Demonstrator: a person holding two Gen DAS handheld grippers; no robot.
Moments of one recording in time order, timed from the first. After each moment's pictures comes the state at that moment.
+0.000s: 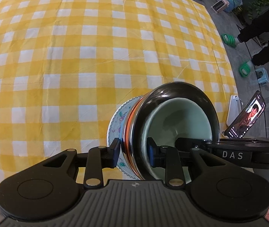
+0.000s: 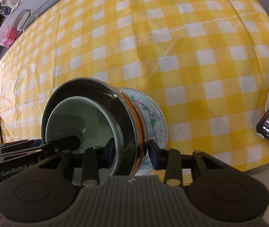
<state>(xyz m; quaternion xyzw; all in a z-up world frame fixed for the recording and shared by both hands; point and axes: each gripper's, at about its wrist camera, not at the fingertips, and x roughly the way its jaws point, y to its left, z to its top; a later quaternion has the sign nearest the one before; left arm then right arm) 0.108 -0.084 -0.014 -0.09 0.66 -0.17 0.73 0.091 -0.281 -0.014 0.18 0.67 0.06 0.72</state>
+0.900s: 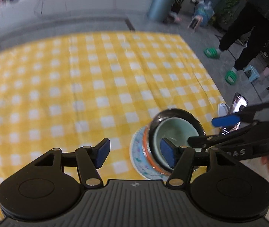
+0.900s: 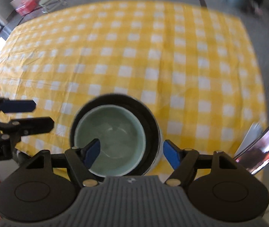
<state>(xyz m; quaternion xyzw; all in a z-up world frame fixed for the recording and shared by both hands) 0.069 -0.040 0.083 0.00 0.52 -0.21 0.83 0.068 -0.226 0.079 -0.01 0.59 0.10 0.80</state>
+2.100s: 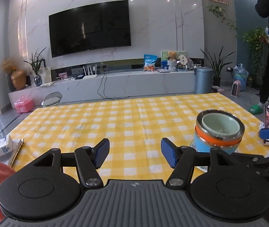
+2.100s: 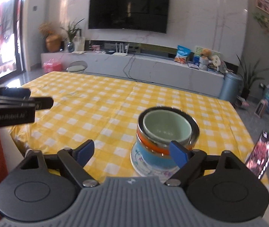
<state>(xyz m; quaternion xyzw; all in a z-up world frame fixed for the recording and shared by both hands) -0.118 0.005 0.042 0.04 0.24 -0.04 0.97 -0.147 -0.160 0.045 -0.05 0.28 0.10 0.95</state>
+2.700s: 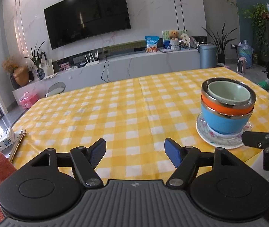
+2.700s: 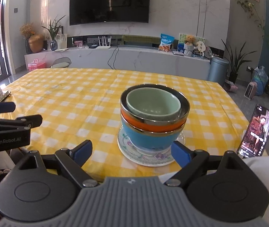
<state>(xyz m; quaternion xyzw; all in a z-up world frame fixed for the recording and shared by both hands) -0.118 -0.006 0.009 0.09 0.29 -0.02 0.95 -0.142 -0.170 0.016 -0.02 0.31 0.06 0.95</state>
